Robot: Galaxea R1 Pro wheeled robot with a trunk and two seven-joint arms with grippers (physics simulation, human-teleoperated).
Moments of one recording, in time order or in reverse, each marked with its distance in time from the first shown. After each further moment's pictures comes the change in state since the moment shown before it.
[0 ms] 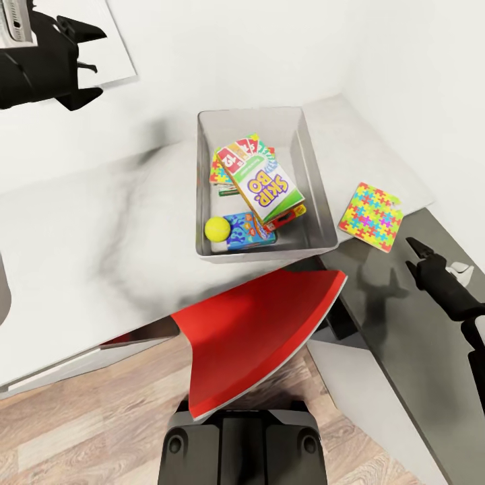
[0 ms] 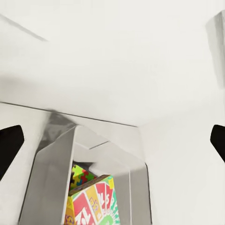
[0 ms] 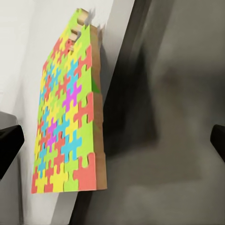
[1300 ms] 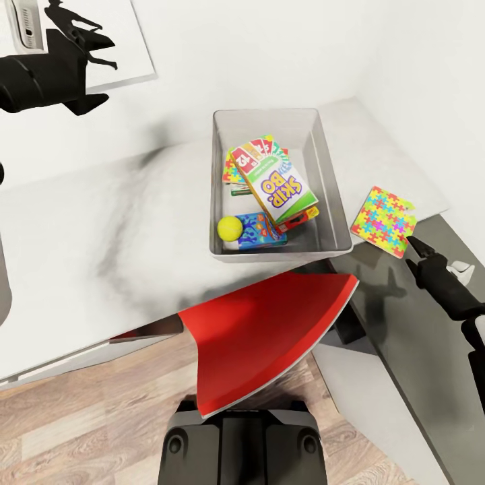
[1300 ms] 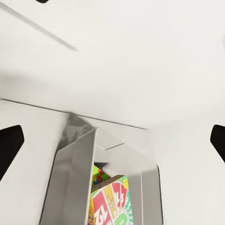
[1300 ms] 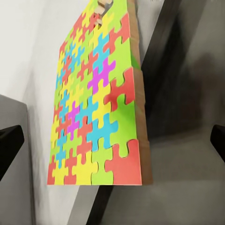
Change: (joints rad) left arm 0.000 -0.003 -0.026 0.015 0.000 0.000 0.000; right arm 0.000 0.000 -0.001 0.000 0.004 -0.003 0.026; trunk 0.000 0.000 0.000
